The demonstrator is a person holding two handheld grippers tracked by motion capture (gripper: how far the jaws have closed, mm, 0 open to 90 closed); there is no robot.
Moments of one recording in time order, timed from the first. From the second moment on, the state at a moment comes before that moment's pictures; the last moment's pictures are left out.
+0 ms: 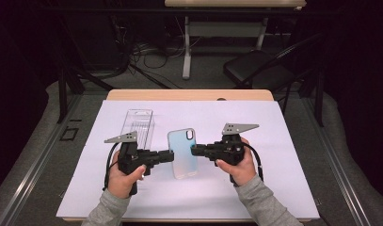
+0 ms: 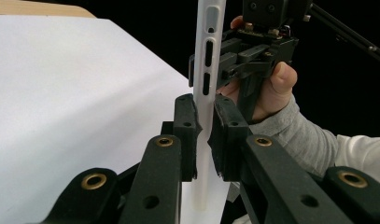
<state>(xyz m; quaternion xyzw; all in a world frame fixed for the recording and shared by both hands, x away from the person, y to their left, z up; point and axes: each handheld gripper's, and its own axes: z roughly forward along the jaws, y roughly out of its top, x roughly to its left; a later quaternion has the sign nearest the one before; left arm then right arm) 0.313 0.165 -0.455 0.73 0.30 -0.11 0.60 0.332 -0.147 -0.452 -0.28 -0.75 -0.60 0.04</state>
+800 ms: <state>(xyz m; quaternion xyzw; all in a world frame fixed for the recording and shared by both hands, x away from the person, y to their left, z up) 0.315 0.167 -0.453 0.72 0.33 -0.05 0.62 0.338 -0.155 -0.452 -0.30 -0.75 -0.59 0.01</state>
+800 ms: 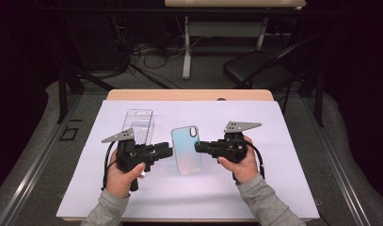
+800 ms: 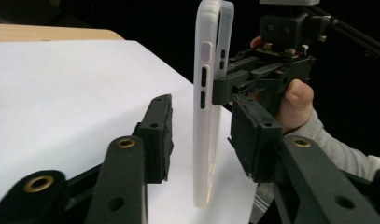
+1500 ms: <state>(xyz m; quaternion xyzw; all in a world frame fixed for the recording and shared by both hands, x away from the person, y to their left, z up) 0.319 0.168 -0.444 0.73 0.37 0.04 0.58 0.340 -0.159 -0.451 -0.31 -0.76 -0.57 -0.03</state>
